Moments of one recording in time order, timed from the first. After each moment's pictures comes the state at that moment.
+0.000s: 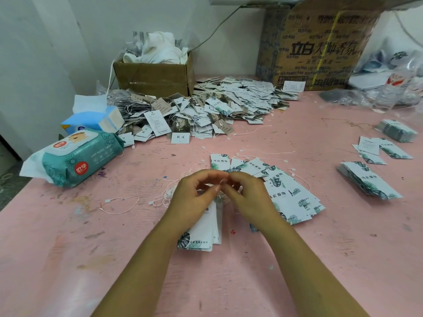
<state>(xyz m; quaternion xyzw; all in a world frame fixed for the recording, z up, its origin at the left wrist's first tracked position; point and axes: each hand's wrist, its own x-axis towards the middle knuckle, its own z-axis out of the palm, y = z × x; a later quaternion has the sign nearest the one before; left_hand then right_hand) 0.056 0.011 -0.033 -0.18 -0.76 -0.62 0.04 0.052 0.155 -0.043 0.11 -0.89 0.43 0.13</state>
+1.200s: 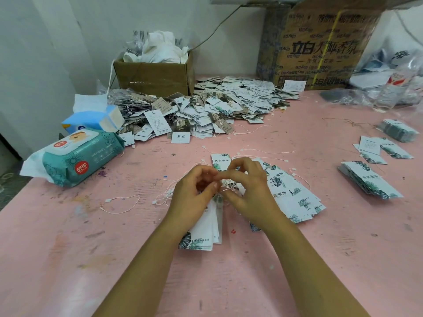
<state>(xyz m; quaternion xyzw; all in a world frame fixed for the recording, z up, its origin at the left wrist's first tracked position) 0.050 0.013 -0.044 -0.14 -0.76 -0.63 0.06 0.057 0.157 -0.038 0.17 -0.88 0.39 0.21</state>
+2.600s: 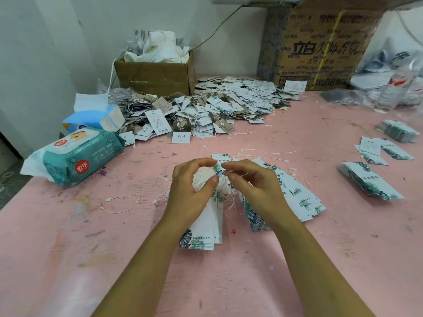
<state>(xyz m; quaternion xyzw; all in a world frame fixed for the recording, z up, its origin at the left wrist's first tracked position) 0.057 0.009 -0.032 -0.12 -0.82 -0.55 0.13 0.064 0.161 -0.020 0.14 -0.77 0.62 0.12</state>
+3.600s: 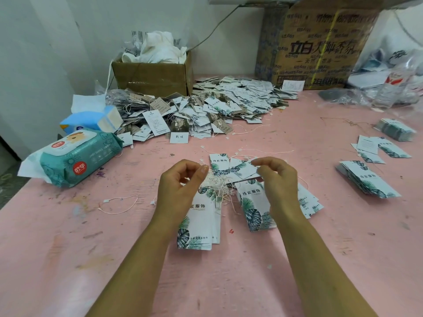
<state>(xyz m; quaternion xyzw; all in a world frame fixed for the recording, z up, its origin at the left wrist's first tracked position) 0.053 0.005 -0.029 -0.09 -0.72 -0.67 0.13 0.047 0.181 -0.028 -0.12 -0.71 0.66 0.22</state>
